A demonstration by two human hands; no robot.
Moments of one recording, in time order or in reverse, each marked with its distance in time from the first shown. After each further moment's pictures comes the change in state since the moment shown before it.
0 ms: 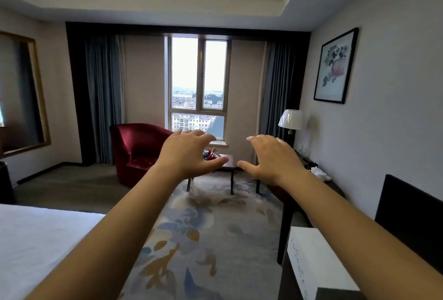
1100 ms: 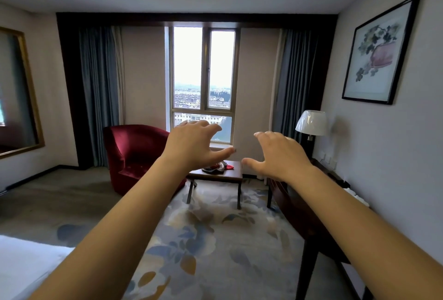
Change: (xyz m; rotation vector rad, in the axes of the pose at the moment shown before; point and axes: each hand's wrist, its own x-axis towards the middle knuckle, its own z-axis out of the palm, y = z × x) left_hand 0.308 -0.058 0.239 0.061 0.031 -0.015; right_hand 0.295 0.190 0.203 -0.028 0.018 -0.003
